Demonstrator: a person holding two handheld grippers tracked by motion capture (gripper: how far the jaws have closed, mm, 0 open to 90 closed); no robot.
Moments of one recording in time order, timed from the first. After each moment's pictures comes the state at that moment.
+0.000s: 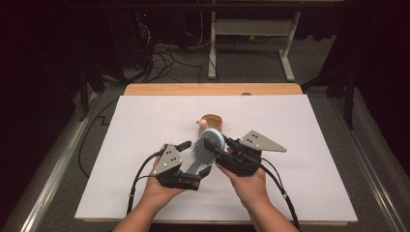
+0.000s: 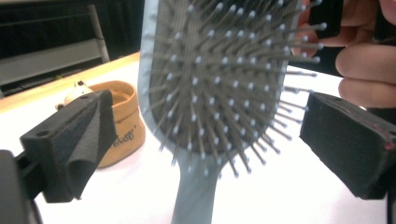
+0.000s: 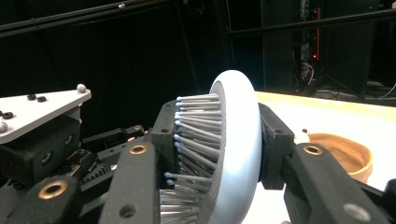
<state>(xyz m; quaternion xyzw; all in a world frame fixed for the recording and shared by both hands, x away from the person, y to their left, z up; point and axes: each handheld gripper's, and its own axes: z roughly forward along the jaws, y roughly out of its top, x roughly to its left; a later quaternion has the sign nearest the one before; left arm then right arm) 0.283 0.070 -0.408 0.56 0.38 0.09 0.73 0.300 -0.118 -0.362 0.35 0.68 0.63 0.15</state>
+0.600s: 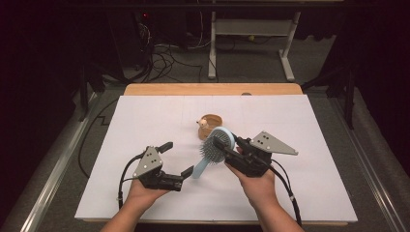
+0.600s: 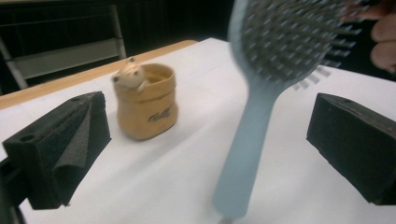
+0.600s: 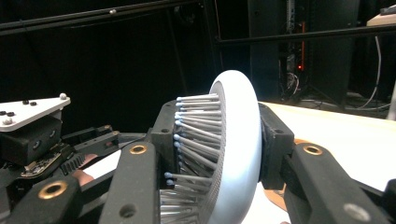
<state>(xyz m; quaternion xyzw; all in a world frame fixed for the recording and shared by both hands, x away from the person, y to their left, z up) 0.284 0.115 -0.424 0.54 0.40 0.12 0.73 0.296 -0.139 -0.360 0.34 0.67 0.63 0.19</state>
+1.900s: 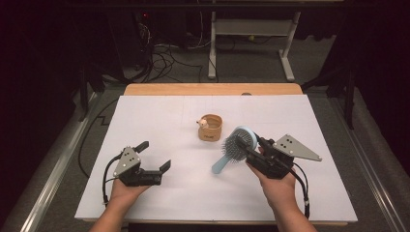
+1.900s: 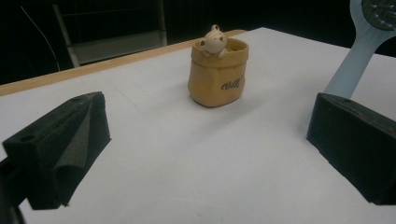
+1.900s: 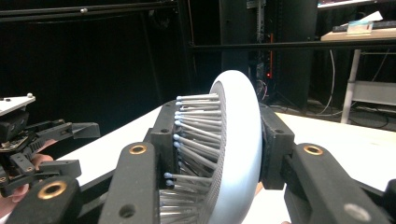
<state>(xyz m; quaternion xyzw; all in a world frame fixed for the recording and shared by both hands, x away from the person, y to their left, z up) 0.300 0.166 -0.445 0.51 0.44 0.17 0.72 0.293 -0.186 -0.365 0.36 0.66 0.62 0.24</state>
